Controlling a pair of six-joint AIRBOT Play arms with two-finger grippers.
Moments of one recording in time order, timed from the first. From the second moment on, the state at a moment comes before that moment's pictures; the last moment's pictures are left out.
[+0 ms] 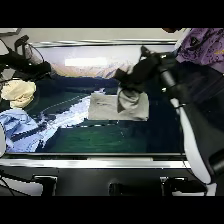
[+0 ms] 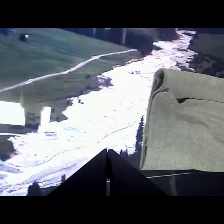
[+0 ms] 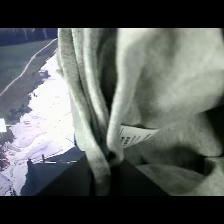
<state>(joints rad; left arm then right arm) 0.02 -1.69 2.05 1.33 -1.57 -1.74 0.45 -1.61 1.80 1.83 -1.19 -0.88</state>
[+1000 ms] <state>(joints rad) 0.04 -1.68 2.01 1.34 -1.58 -1.73 0.55 -1.82 1.80 2.10 -0.94 -0.96</state>
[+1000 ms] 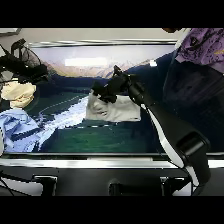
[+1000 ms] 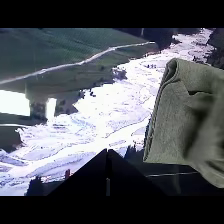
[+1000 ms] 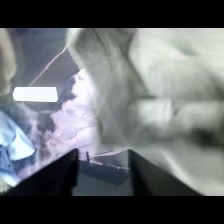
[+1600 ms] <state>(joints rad) 0.04 -1.68 2.01 1.34 -1.56 -1.76 0.03 -1.59 1.79 2.17 -1.27 -1.32</state>
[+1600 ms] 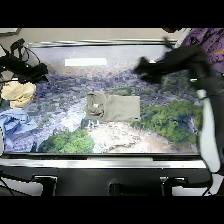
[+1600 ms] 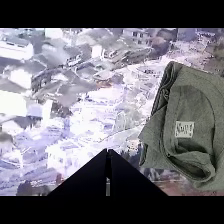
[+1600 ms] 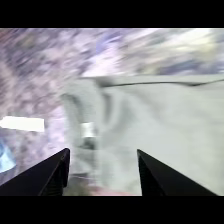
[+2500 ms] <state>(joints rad) 0.04 -1.68 2.01 1.34 -1.56 -1.76 -0.12 -1.97 1.54 2.48 -1.37 -1.79</state>
